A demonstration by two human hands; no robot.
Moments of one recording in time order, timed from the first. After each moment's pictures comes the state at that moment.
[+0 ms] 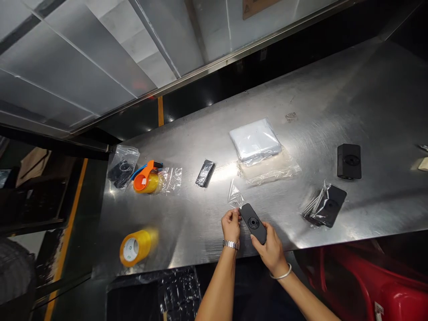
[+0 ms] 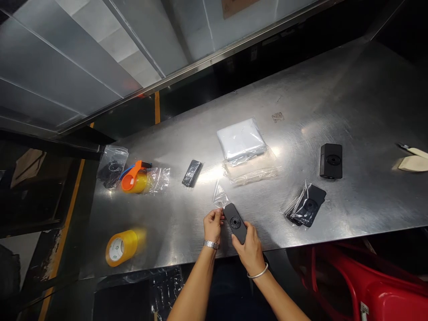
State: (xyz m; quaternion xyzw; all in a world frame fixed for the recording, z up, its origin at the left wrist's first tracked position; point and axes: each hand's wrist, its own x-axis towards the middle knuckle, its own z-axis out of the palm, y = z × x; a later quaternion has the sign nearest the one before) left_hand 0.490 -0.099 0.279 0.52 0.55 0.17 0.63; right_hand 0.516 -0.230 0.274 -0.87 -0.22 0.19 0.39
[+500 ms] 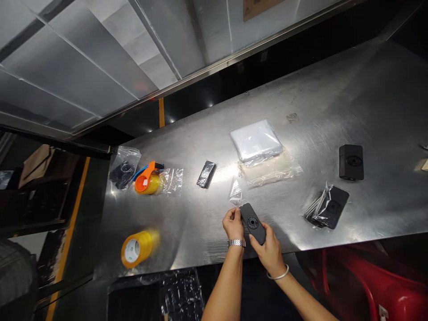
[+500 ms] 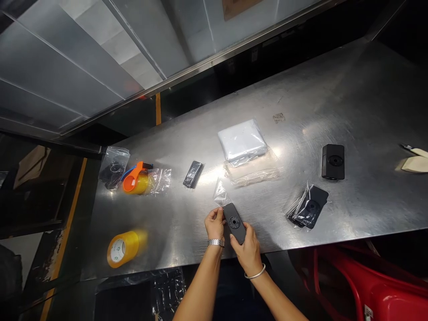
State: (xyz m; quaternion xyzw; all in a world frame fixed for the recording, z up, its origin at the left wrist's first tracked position) left_hand 0.503 -0.103 0.278 0.41 0.60 0.23 0.64; right_hand 0.510 -0.219 0.273 -0.88 -0.19 0.17 0.41
